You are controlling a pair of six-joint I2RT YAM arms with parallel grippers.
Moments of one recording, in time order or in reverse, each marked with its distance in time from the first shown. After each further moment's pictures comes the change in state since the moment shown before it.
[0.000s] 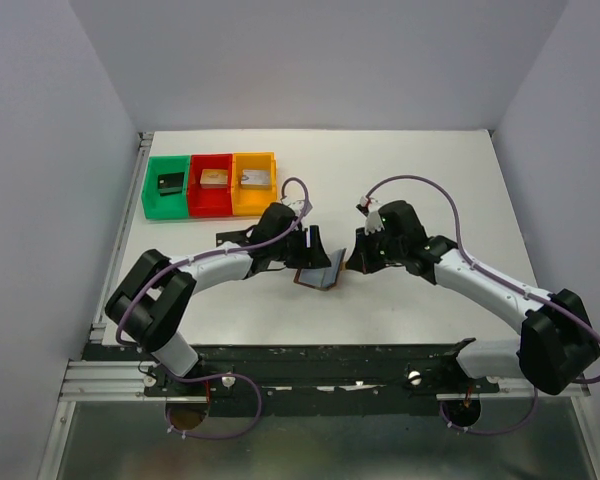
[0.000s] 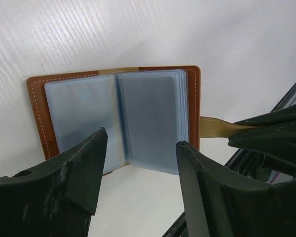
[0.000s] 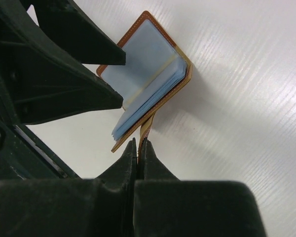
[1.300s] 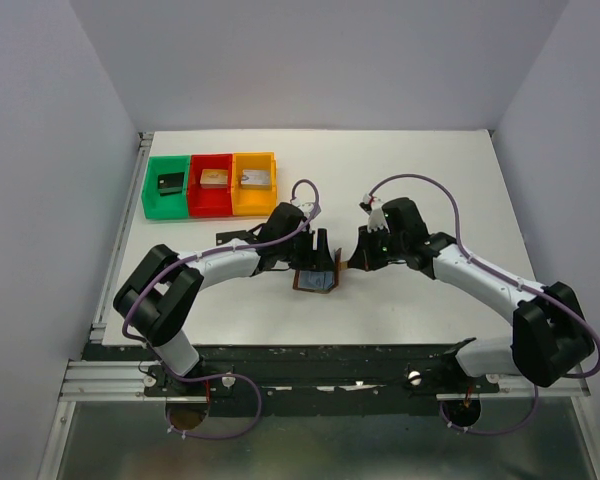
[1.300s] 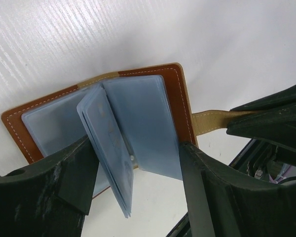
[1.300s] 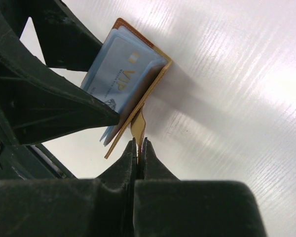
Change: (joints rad) left arm -0.032 0.053 0.054 -0.057 -0.002 0.050; right arm -0.058 0.044 0.000 0.021 -0.072 -0.008
